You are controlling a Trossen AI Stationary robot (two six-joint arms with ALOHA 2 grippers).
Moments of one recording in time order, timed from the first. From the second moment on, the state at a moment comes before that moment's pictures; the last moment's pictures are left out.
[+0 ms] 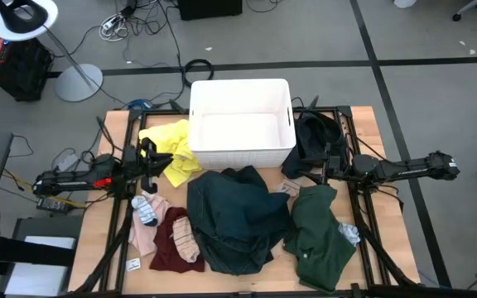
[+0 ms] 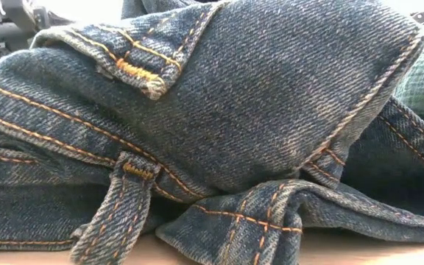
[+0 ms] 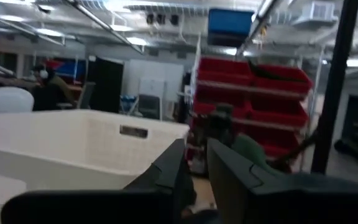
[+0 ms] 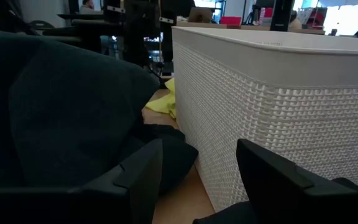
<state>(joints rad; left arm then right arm) 0.03 0.00 0.03 0.31 -0.18 -0.11 0.07 0.19 0.02 0.13 0.30 -0.04</state>
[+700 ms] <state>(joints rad) 0.03 0.00 0.21 -0.16 -0.19 -0.22 0.07 0.19 0.02 0.13 0.30 -0.04</state>
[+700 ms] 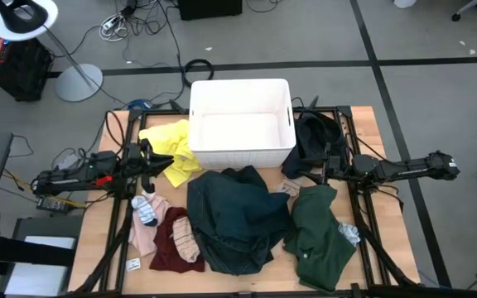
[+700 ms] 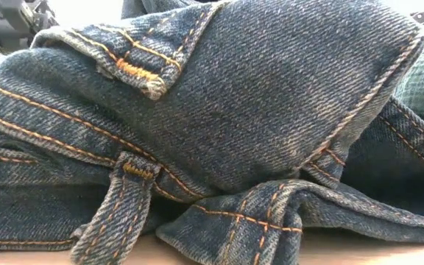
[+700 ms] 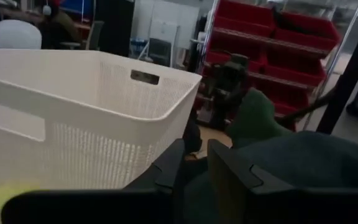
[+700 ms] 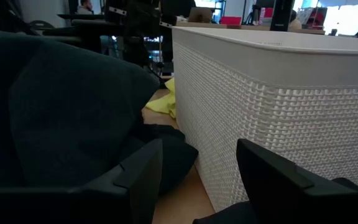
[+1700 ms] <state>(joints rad) 0.03 0.73 1.14 -1.12 -0.16 -0.40 0.07 0.19 0.02 0.13 0.30 -0.04</state>
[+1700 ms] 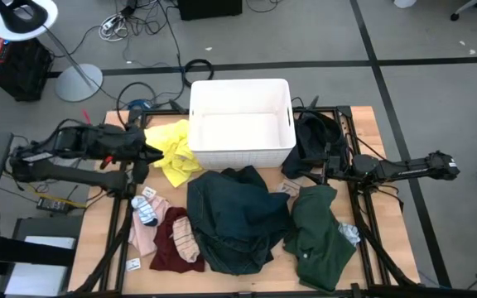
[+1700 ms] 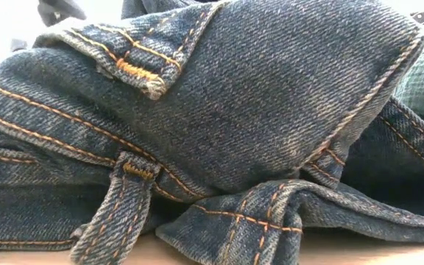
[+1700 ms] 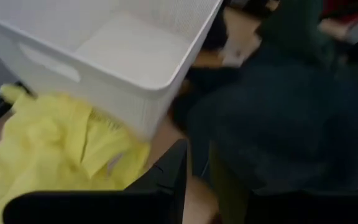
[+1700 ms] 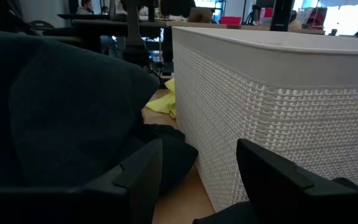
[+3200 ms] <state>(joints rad) 0.03 0.95 1.63 -1.49 0.04 -0.37 0.07 0.19 0.02 0.13 0.30 -0.04</state>
